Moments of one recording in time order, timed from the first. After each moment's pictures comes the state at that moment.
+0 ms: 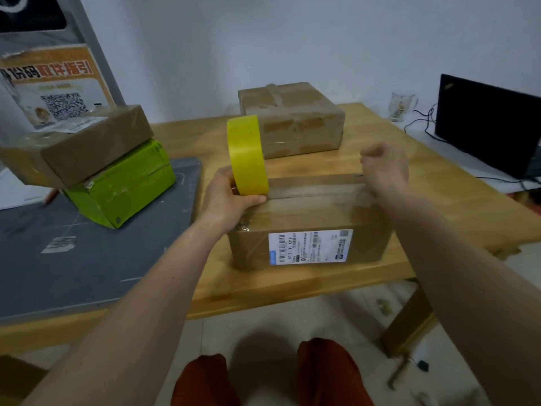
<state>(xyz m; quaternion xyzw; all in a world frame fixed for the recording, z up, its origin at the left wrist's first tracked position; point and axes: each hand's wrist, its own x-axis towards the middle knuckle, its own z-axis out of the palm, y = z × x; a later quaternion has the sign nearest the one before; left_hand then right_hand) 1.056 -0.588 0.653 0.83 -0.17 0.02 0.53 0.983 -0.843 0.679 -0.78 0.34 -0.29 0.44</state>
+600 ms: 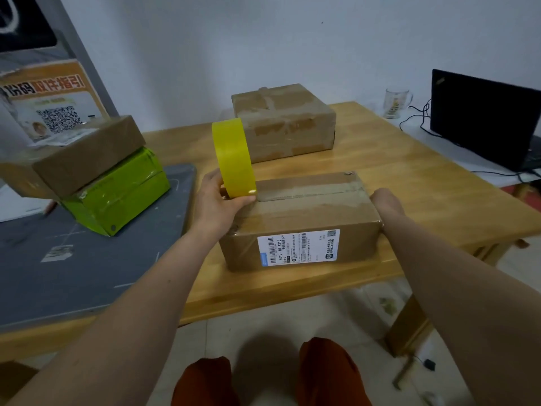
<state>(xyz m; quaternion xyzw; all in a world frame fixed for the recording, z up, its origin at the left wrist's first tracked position) 1.052 -0.599 0.645 0.83 -0.18 0.09 0.52 0.970 -0.890 0.605 -0.84 0.42 -0.10 0.33</state>
